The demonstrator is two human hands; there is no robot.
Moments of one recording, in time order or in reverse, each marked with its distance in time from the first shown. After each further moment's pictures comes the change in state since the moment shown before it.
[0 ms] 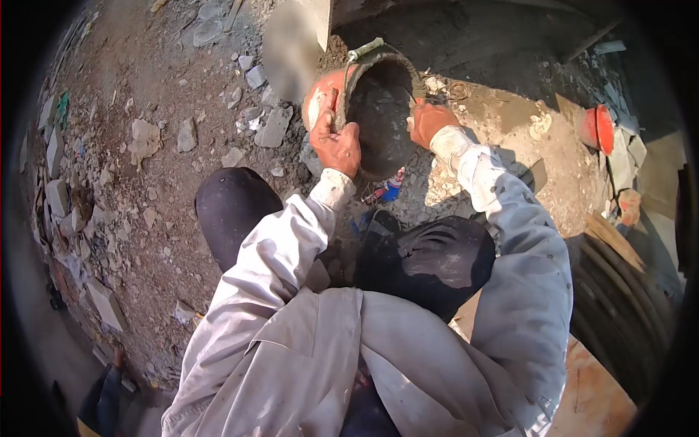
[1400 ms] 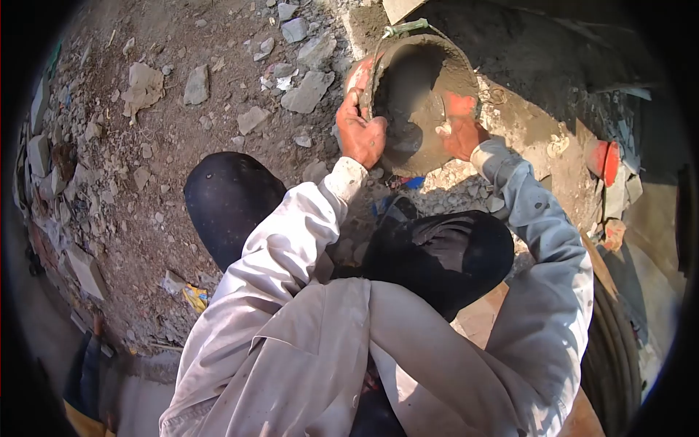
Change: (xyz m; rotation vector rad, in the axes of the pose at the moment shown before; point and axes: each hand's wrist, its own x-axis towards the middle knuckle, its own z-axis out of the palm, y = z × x) left_hand 0.024 -0.038 -0.067 -0.105 -0.038 -0.223; right_hand 0.025 -0.029 0.033 0.078 -0.212 -0.156
